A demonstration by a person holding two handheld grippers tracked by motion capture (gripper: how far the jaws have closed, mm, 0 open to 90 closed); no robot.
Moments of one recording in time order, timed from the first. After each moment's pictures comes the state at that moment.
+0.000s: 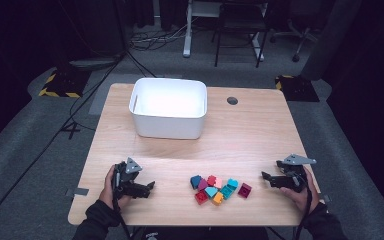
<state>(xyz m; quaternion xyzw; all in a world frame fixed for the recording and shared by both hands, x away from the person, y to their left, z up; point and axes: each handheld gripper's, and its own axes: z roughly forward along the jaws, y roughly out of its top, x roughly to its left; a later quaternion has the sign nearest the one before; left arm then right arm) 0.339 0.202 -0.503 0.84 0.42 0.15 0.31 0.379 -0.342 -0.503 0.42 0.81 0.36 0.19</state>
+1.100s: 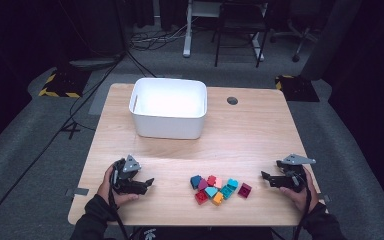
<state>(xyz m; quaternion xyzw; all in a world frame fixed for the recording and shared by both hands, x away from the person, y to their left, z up) 0.343 0.206 -0.487 0.85 0.37 0.16 0.34 0.379 -0.341 -0.503 0.42 0.81 0.36 0.20</state>
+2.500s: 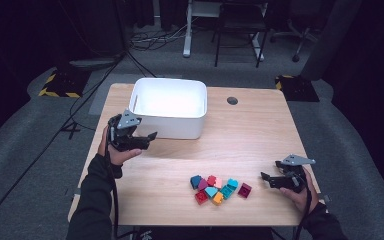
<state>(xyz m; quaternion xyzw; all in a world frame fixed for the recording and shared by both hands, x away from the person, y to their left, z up) 0.414 0.196 -0.377 0.80 0.35 0.23 0.42 0.378 -0.340 -0.503 0.41 0.82 0.36 0.19</state>
